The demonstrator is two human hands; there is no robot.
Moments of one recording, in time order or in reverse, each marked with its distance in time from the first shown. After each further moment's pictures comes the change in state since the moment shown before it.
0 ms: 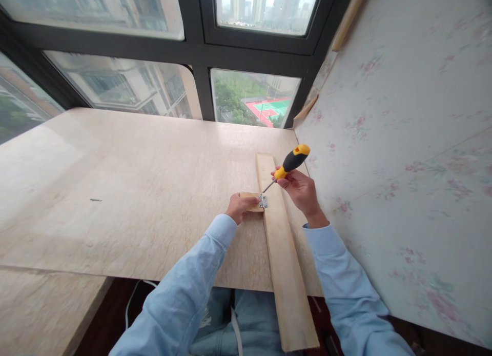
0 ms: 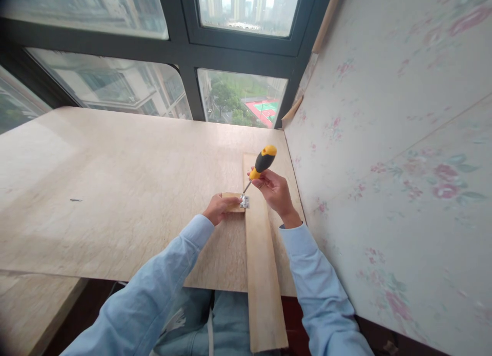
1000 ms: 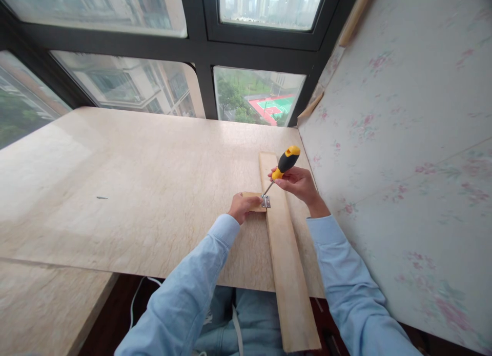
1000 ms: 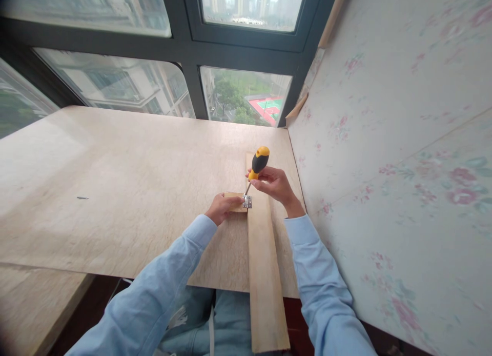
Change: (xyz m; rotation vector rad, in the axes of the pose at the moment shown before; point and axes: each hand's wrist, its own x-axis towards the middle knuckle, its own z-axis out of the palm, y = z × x) left_hand -0.004 0.002 0.002 0.029 -0.008 -0.017; right_hand 0.026 0.020 -0.011 0.074 -0.193 0.061
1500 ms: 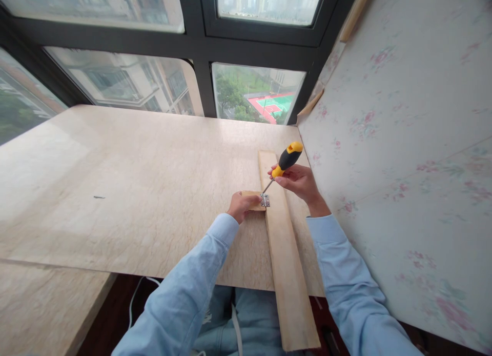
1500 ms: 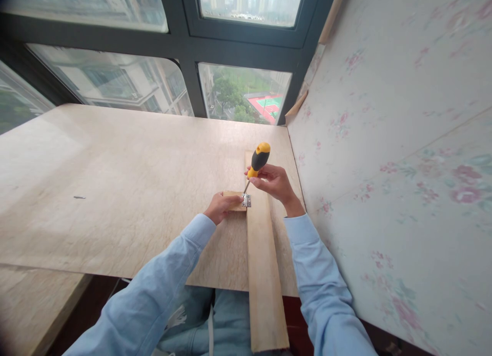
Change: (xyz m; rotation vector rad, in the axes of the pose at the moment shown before) left_hand 0.004 -0.004 0.000 -0.017 0.013 0.017; right_hand 0.000 -0.009 0.003 -0.008 0.020 -0.020
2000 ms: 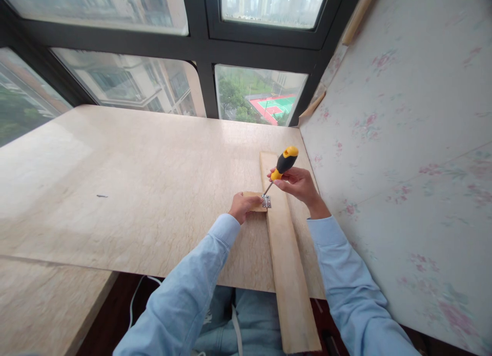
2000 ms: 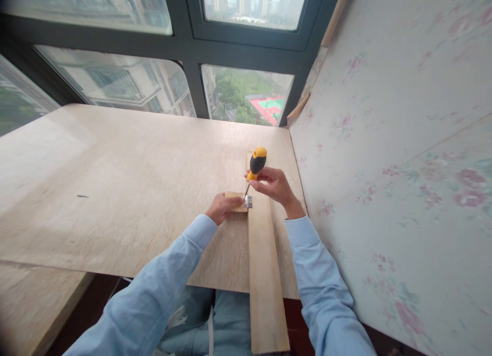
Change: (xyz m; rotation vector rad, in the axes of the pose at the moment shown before) left_hand -0.001 0.000 0.000 -0.014 -0.013 0.005; right_hand 0.001 0.008 0.000 -0.052 -0.042 -0.005
